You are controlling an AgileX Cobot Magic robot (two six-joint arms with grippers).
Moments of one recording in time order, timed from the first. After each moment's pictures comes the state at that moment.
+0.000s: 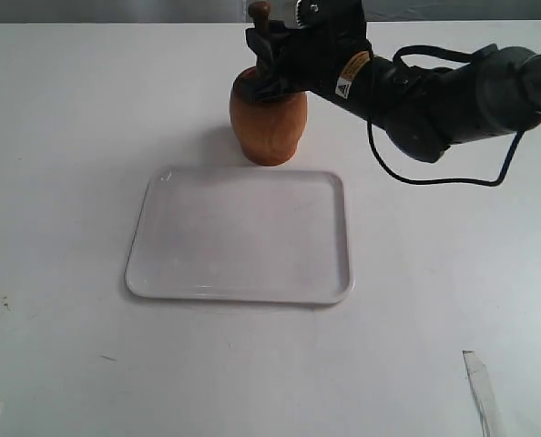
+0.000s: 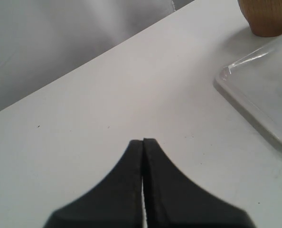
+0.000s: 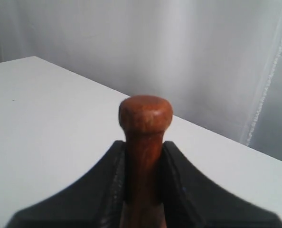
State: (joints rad) left arm 0.02 0.00 0.00 0.07 0.44 0.35; right arm 0.62 2.03 -1.07 -0.34 -0.78 0.21
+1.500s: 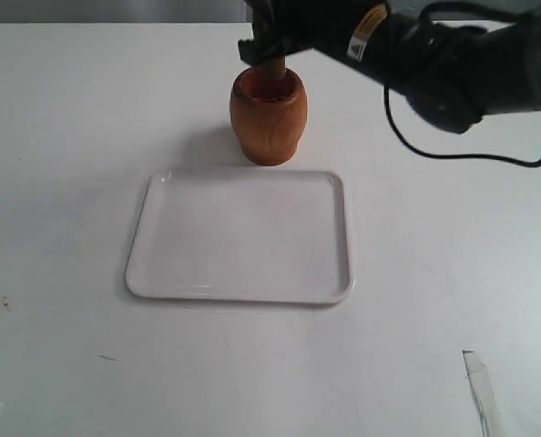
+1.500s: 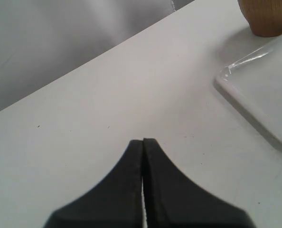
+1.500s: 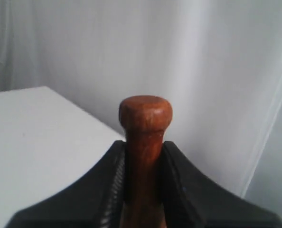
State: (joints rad) left arm 0.02 0.00 0.00 0.07 0.44 0.35; right arm 0.62 1.88 -1.06 -0.41 -0.76 0.19
